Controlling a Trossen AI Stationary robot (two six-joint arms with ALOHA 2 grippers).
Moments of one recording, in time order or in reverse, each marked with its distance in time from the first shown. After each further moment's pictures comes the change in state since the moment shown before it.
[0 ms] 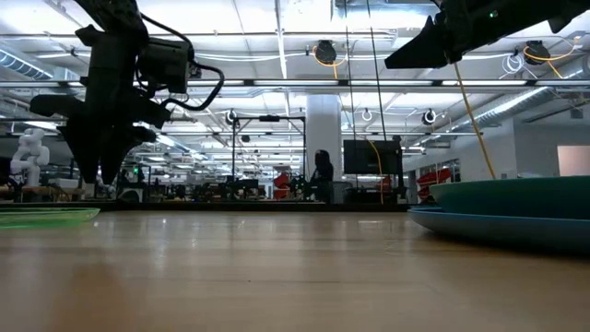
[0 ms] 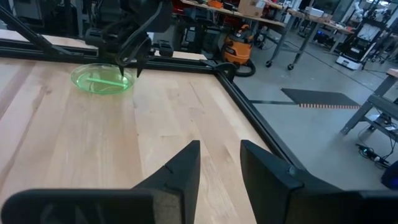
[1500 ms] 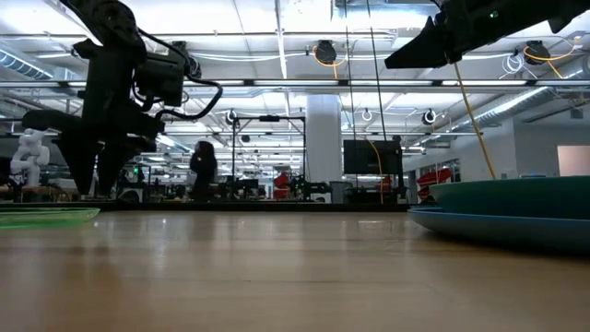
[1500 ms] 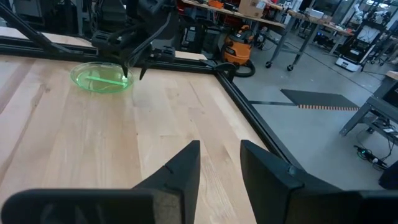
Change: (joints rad) left arm 0.071 0.000 -0.065 0.057 0.002 0.182; right arm 0.000 0.000 0.000 0.000 0.000 -0.012
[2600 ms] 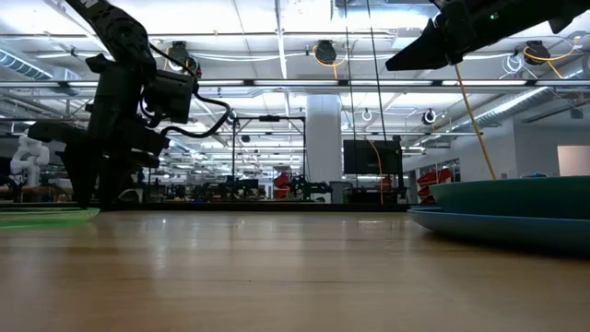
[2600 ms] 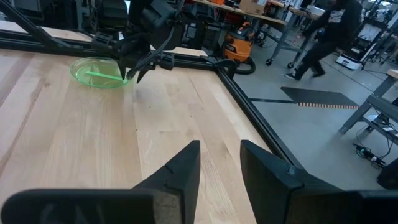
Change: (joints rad) left arm 0.009 0.116 0.000 0.052 0.047 0.011; right arm -0.001 0.000 0.000 -0.015 0.000 -0.003
